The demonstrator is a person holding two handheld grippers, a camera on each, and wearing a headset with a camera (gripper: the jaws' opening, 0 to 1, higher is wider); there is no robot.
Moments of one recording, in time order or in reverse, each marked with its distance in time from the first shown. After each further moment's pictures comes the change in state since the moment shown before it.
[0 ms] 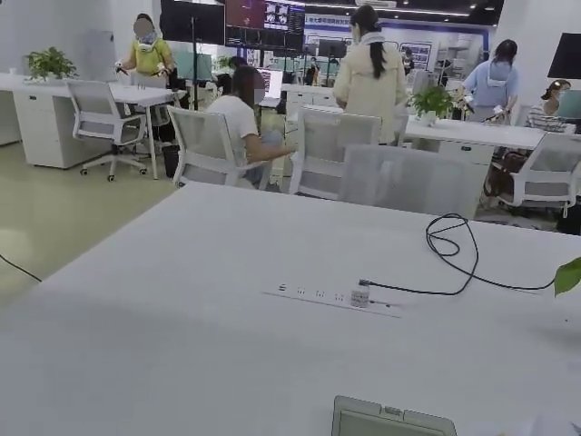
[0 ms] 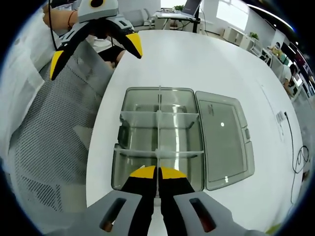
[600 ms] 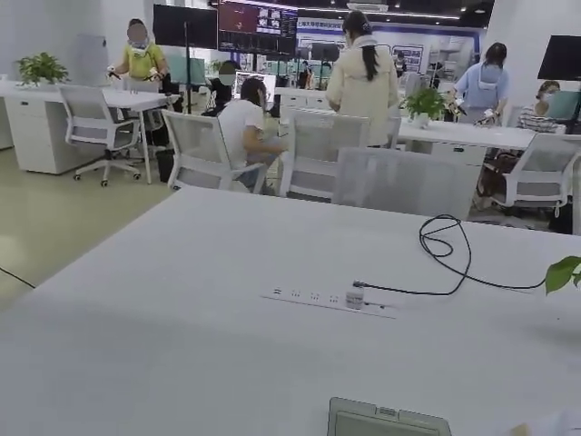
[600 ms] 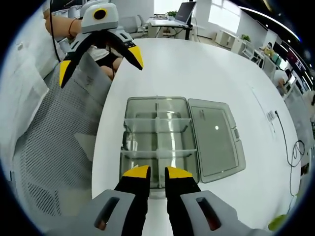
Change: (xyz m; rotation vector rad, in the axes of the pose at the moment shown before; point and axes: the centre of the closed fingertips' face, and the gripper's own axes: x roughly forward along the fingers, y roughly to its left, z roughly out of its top) left arm -0.004 0.004 0.000 0.010 0.008 0.012; right arm -0.028 0.004 0.008 0.035 -0.065 -0.056
